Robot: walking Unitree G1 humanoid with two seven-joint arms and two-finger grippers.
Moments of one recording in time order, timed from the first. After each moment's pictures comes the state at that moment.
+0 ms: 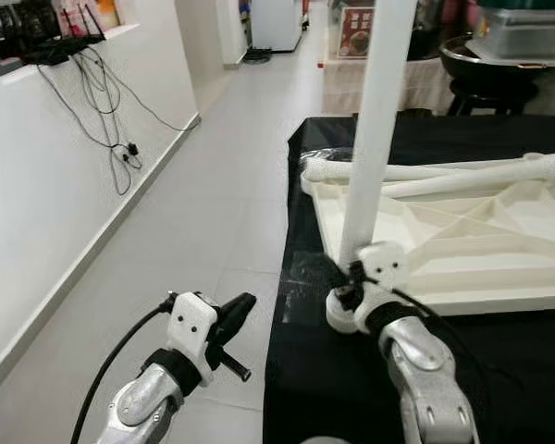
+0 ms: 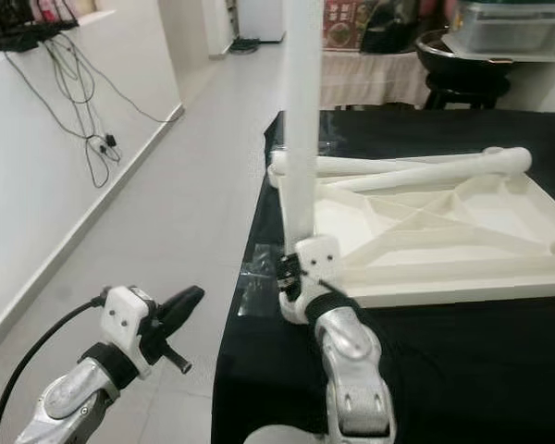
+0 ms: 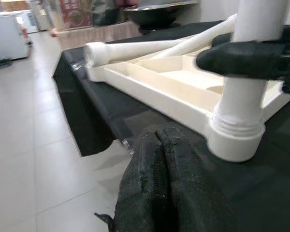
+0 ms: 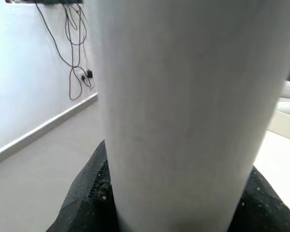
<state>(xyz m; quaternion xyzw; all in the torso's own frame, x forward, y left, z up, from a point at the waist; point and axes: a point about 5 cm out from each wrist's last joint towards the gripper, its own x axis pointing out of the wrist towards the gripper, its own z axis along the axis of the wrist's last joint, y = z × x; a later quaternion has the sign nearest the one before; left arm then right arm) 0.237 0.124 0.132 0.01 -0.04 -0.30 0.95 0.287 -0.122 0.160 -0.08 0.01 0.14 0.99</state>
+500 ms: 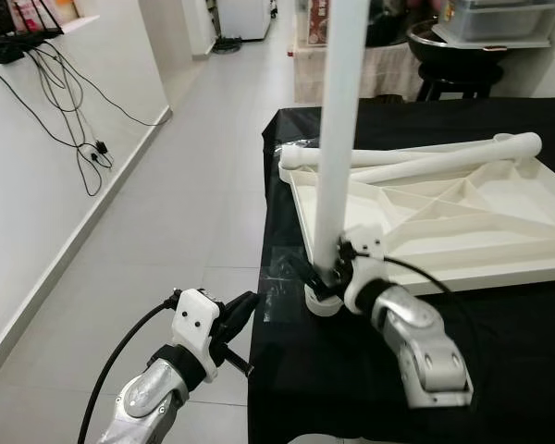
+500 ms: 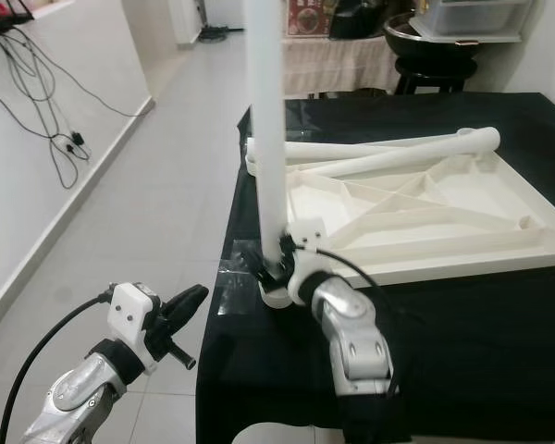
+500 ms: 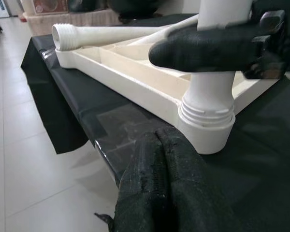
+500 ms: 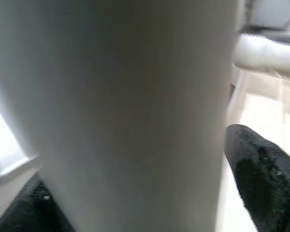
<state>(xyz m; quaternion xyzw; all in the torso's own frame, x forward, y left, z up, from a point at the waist) 0.243 0.117 0.126 0.00 -0.03 -0.30 0.95 0.318 -0.120 0.177 -0.04 0.01 0.32 0.94</state>
